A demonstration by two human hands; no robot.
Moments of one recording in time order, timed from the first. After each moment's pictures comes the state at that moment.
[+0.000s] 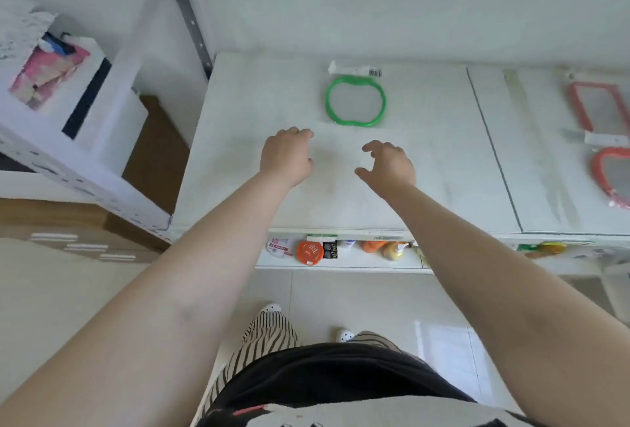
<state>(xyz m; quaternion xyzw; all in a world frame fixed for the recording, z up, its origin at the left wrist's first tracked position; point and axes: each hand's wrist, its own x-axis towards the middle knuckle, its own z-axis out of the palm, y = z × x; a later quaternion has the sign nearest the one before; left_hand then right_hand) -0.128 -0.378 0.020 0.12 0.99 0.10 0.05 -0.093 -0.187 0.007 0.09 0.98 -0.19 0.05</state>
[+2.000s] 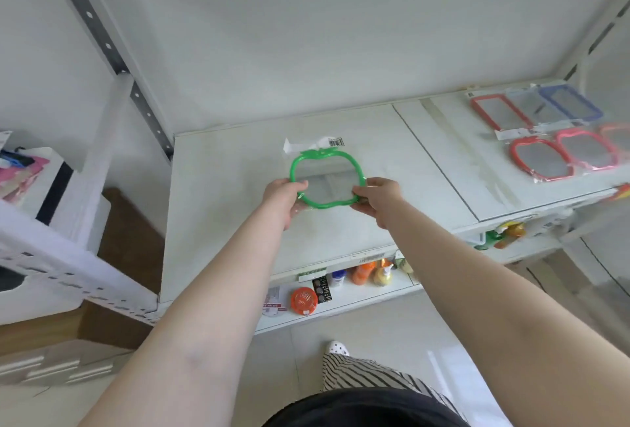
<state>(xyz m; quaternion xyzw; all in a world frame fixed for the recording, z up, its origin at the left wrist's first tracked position) -0.123 -0.338 0.043 -0.16 0.66 0.70 0.24 -0.062 -0.174 0.039 0.39 0.58 -0.72 -0.02</state>
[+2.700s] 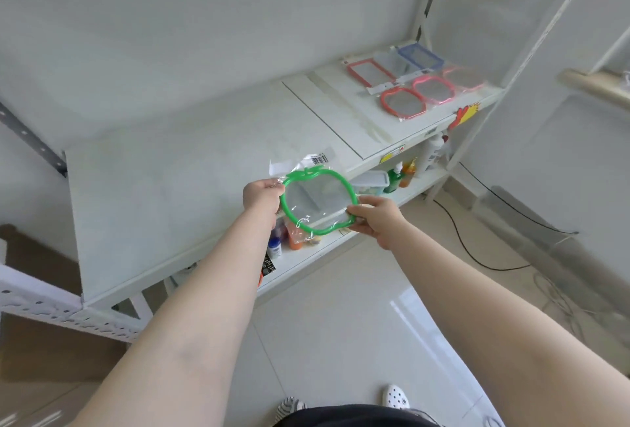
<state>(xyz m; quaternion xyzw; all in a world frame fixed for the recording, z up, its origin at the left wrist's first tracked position) 0.036 -0.267 0.045 -0.08 0.74 0.62 0.25 0.190 -0.127 0.040 0.44 0.54 -0.71 -0.08</state>
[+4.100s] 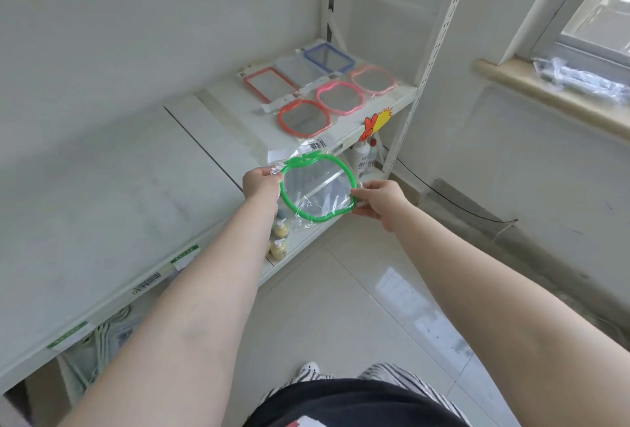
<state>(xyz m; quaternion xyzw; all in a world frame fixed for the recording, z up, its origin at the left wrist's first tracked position) 0.097 0.058 0.048 -0.03 0.77 0.59 0.24 0.262 0.182 0.036 0.51 0.53 -0.66 -0.13</state>
